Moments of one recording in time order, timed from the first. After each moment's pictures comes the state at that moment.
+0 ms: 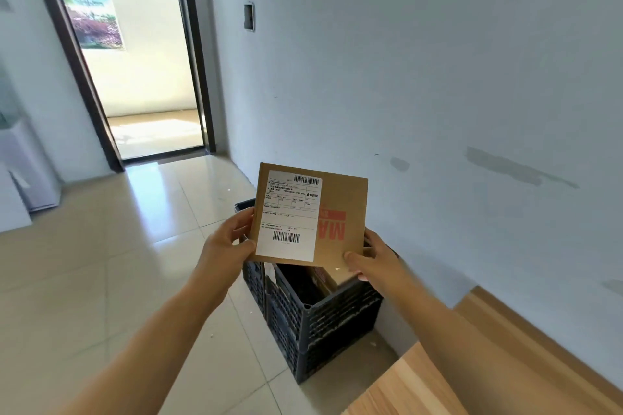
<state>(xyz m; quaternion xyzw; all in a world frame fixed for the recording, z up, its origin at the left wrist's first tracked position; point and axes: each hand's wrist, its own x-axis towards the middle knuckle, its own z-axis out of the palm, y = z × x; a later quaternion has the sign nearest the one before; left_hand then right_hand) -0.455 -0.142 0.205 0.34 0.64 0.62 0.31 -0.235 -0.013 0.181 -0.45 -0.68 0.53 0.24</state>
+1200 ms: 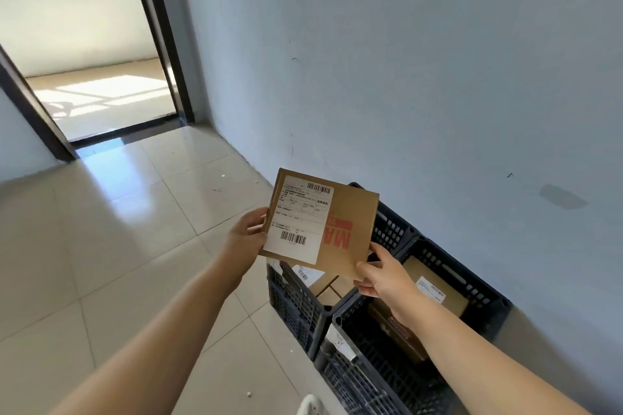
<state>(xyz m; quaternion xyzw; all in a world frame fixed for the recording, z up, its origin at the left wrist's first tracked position) -0.925 0.199 0.117 0.31 0.67 0.51 0.43 -0.682 0.266 0.086 -0.56 -0.56 0.59 0.20</state>
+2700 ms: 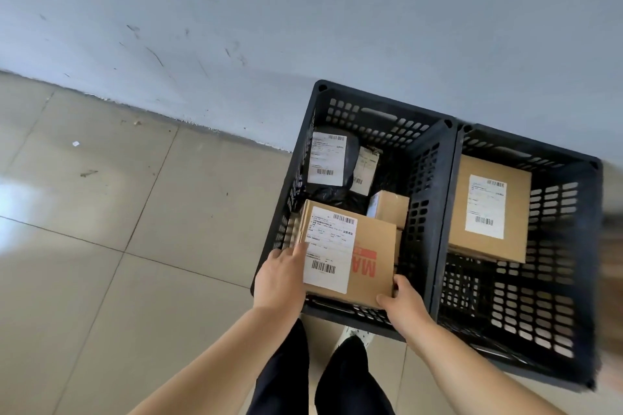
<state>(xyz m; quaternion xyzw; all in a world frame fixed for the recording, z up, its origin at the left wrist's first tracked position) -1.014 0.538 -0.194 0.72 0.60 -0.13 0.31 -0.826 0.454 -0.202 -0.82 -0.18 0.54 0.04</state>
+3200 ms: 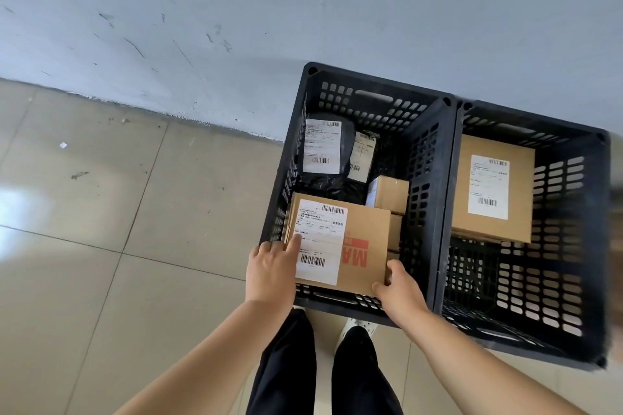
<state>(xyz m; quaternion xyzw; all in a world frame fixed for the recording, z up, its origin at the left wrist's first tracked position) -1.026 0.541 -0.220 0.78 0.56 -0.19 0.22 -0.835 0.455 -0.222 -0.83 -0.23 0.51 0.01</state>
